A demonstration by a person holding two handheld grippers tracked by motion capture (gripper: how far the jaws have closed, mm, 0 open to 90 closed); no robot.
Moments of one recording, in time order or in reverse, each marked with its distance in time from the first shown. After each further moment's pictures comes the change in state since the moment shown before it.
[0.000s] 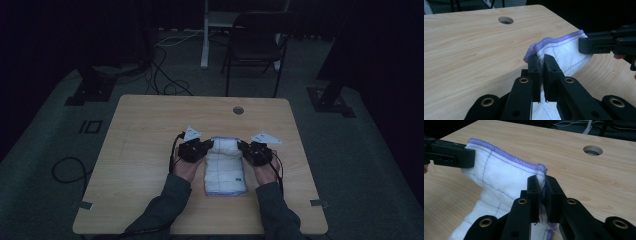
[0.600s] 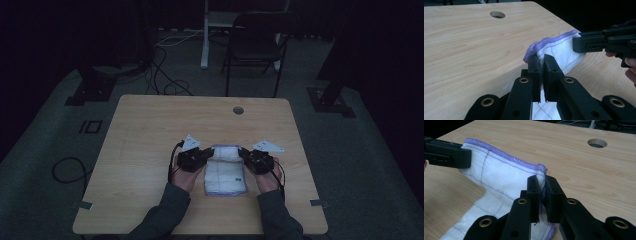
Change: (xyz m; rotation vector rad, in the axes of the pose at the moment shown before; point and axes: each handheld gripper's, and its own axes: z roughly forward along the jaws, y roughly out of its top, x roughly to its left) left arm -0.013 -0.020 -0.013 -0.004 -0.033 -0.006; right arm 0.007 -0.018 -0.013 0.006 0.021 -0.001
